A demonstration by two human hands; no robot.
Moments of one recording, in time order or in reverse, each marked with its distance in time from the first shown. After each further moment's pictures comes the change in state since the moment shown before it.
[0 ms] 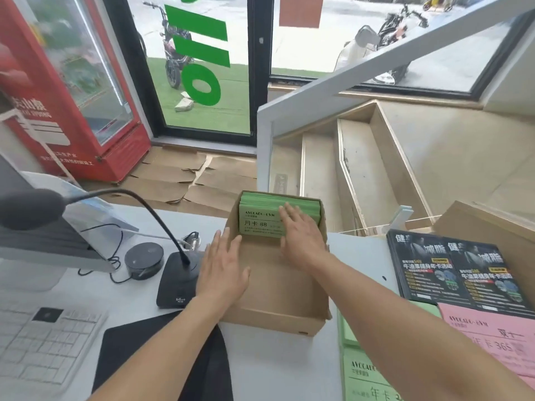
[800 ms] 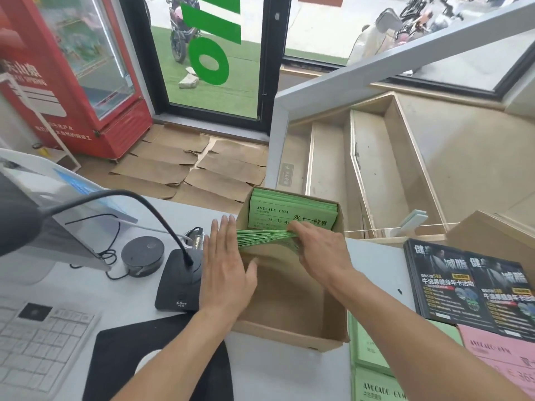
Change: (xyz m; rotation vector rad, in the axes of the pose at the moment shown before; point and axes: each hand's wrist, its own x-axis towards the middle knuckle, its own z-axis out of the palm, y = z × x) left_hand 0.009 -0.009 0.010 -0.274 0.265 -0.013; right_hand -0.003 -0.001 -0.005 -0.151 0.167 -0.165
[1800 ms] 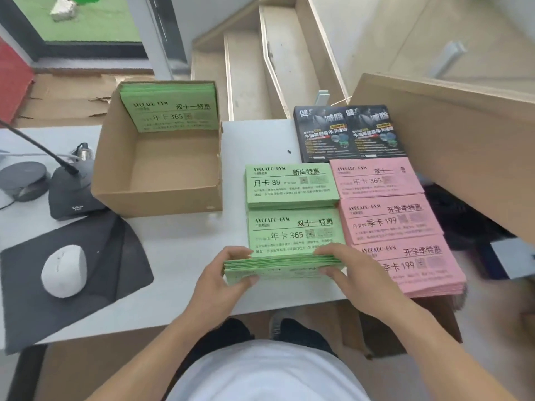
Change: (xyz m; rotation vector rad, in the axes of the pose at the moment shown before) left_hand -0.262 0.108 0.017 -0.598 -0.683 -0.113; right_hand -0.415 0.084 -0.053 0.527 -0.230 0.427
